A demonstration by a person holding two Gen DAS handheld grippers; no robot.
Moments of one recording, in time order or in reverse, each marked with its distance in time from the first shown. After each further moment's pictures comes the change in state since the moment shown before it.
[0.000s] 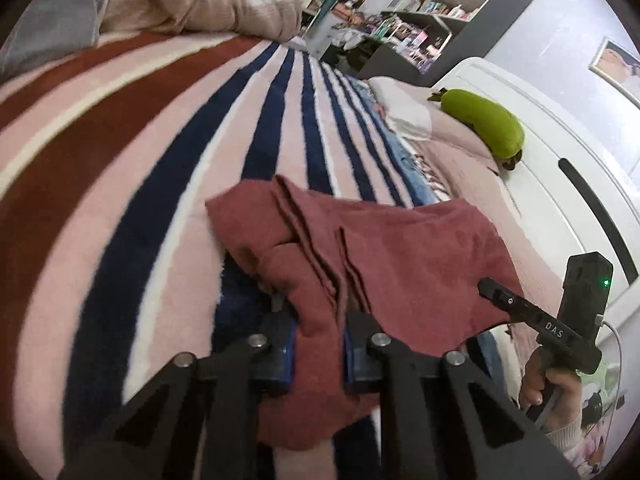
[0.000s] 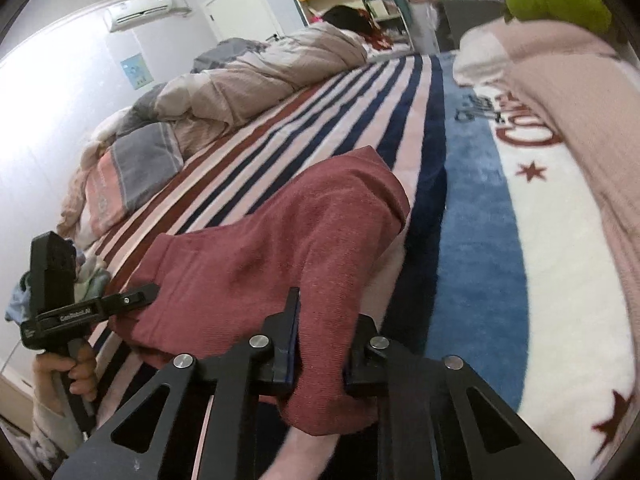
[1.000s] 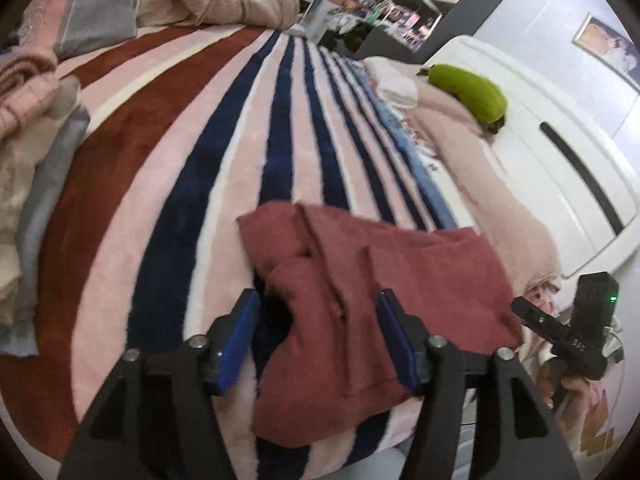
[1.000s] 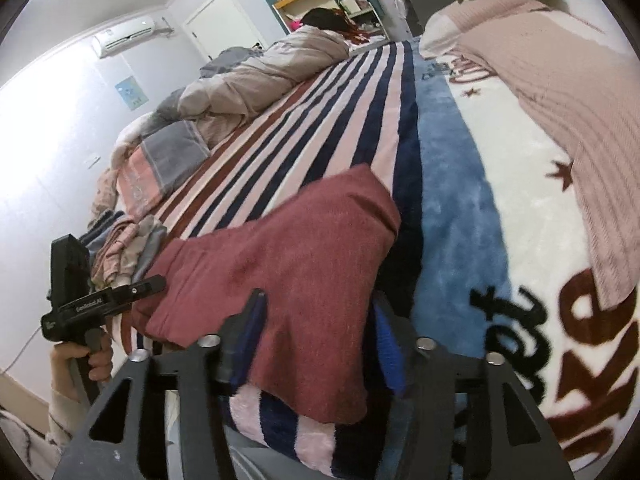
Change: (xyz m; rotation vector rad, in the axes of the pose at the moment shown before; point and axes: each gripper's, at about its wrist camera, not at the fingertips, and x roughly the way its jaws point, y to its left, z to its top) left arm -0.105 -0.002 -0.085 0.039 0.067 0.016; right arm -0.121 0.049 -0.123 0.144 -0.009 0.019
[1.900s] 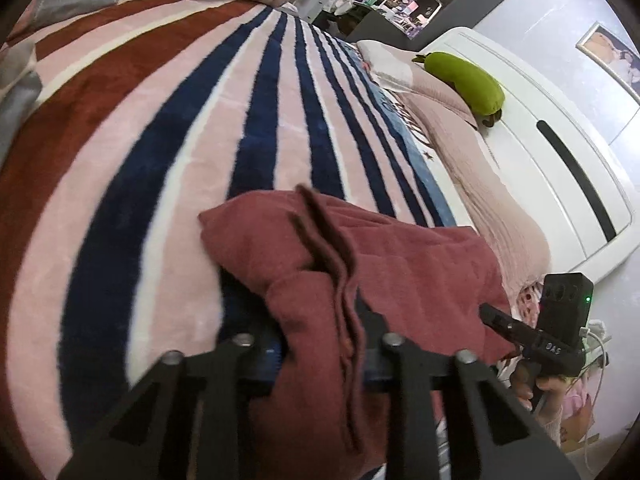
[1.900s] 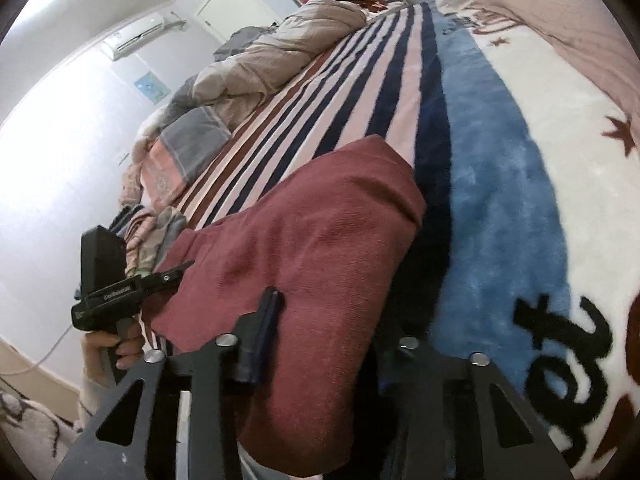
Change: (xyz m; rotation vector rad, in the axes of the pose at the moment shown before) left arm 0.049 0.008 0.006 -0.042 0.078 -0.066; right arm 0.052 -0.027 -0.002 0.049 0.119 0.180
